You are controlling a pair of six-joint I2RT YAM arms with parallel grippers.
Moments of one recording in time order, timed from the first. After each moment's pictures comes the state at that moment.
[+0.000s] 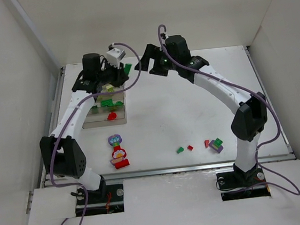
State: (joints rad) left arm -0.26 1.56 1.43 -0.34 0.53 0.14; right arm 0.57 1.88 1.85 -0.34 -0.25 0.76
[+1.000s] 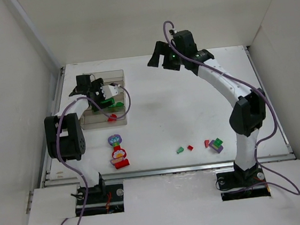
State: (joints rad) left arm 0.01 1.78 1.20 -0.30 0.26 1.31; right arm 0.46 1.95 1.92 -0.47 -0.21 0.60
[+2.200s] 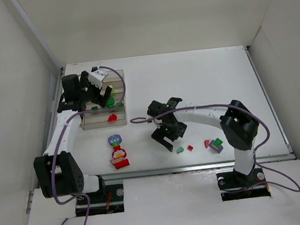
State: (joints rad) left arm 0.02 1.36 1.07 -0.24 0.49 0.56; right arm 0.90 1.87 1.41 -1.04 -0.05 0.07
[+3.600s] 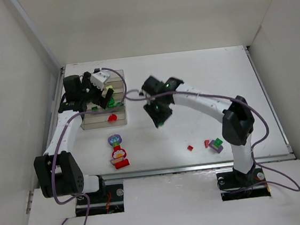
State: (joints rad) left arm 0.01 1.36 1.05 -0.24 0.51 0.59; right arm 0.85 1.95 1.68 -1.07 -0.08 0.20
